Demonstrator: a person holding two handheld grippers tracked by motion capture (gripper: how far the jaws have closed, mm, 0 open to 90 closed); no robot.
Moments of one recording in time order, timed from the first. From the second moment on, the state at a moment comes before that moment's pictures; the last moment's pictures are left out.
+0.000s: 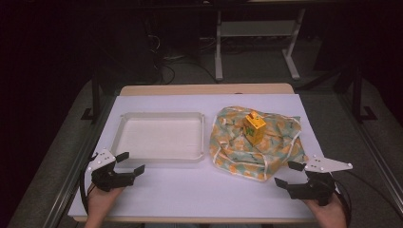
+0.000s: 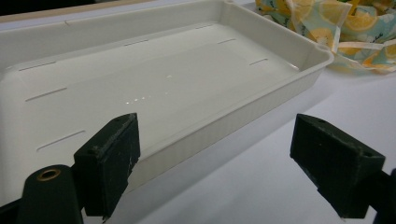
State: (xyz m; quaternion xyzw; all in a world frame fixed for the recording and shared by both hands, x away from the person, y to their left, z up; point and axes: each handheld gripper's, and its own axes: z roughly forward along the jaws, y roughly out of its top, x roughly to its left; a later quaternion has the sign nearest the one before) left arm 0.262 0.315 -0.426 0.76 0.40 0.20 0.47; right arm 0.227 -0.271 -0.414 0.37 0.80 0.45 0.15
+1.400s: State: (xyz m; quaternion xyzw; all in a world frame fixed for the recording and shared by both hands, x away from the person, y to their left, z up) left arm 0.258 0.317 -0.424 0.75 0.39 0.20 0.49; right arm 0.239 -0.256 -0.396 0.36 0.81 0.44 0.17
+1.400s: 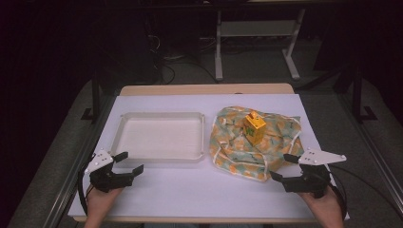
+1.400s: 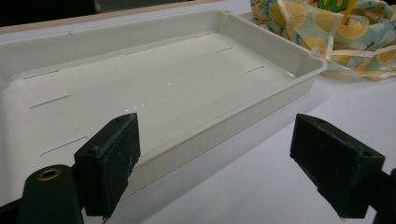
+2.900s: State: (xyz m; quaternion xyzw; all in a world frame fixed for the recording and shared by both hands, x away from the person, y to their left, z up) left arm 0.260 0.317 -0.425 0.75 0.39 0.20 0.49; right arm 0.288 -0.226 -0.364 0.36 0.83 0.40 0.14
